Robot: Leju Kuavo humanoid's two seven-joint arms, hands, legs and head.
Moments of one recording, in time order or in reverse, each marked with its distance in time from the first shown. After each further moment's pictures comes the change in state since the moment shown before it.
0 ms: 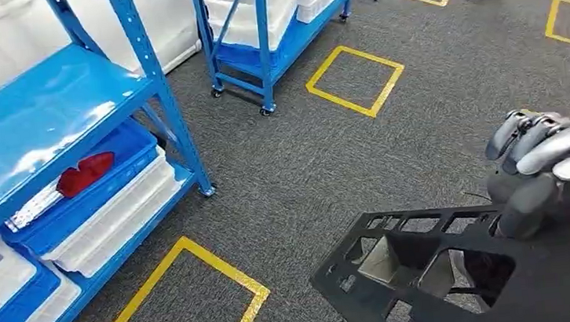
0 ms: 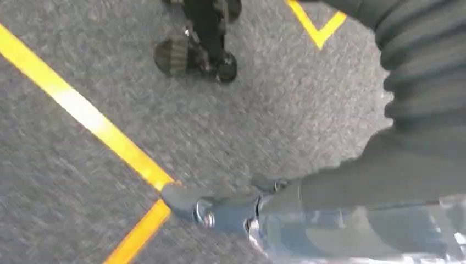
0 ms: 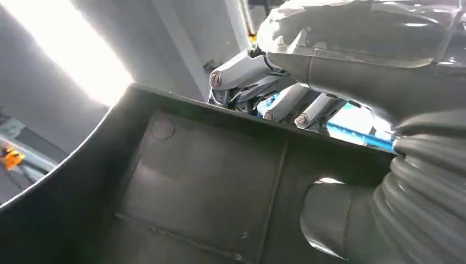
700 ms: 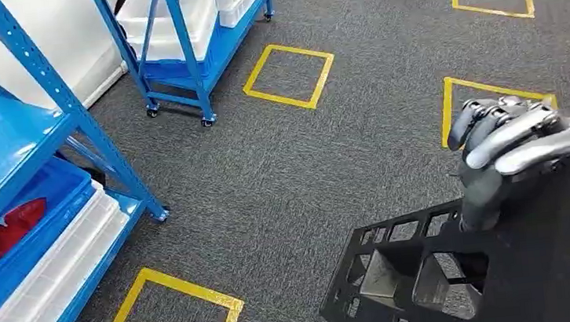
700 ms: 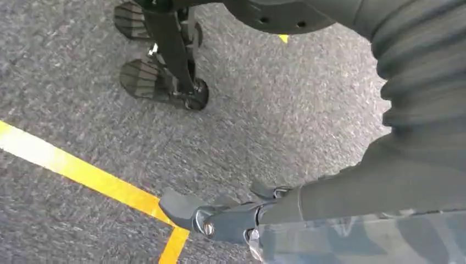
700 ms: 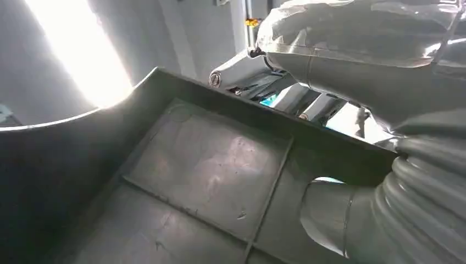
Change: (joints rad) left arm 0.024 -0.053 0.004 0.001 0.003 0.039 0.077; right arm -0.079 0.019 0.060 0.061 0.063 0.044 0.021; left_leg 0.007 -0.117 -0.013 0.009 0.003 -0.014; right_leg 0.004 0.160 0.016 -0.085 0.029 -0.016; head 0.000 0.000
